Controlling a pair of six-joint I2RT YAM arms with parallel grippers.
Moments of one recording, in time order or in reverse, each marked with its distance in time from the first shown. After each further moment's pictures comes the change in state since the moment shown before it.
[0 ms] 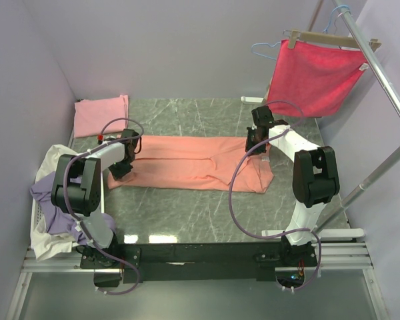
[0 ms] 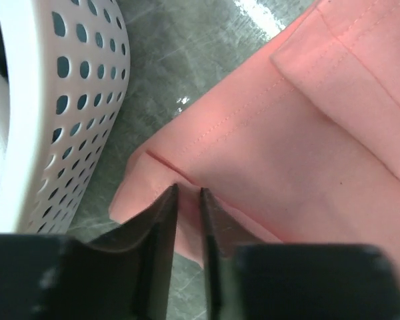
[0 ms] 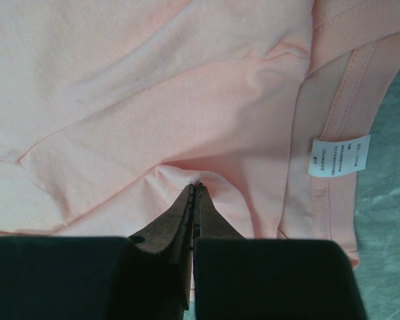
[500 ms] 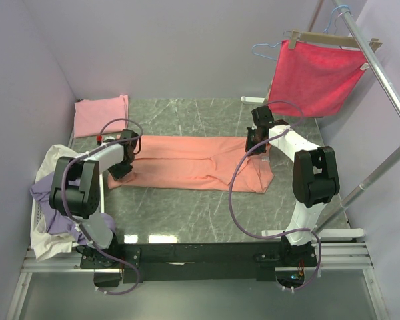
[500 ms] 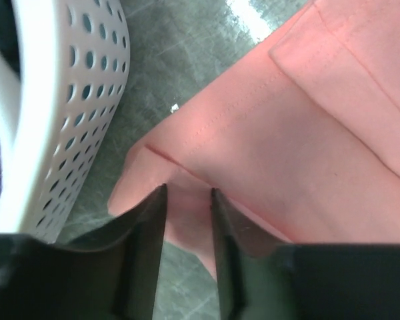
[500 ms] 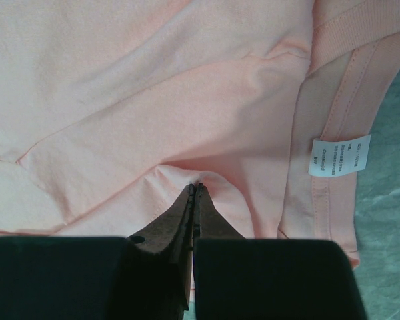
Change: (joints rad) left arm 0.000 -0.023 -0.021 0.021 0.012 -0.008; right arm 0.000 0.000 0.000 0.000 0.000 0.000
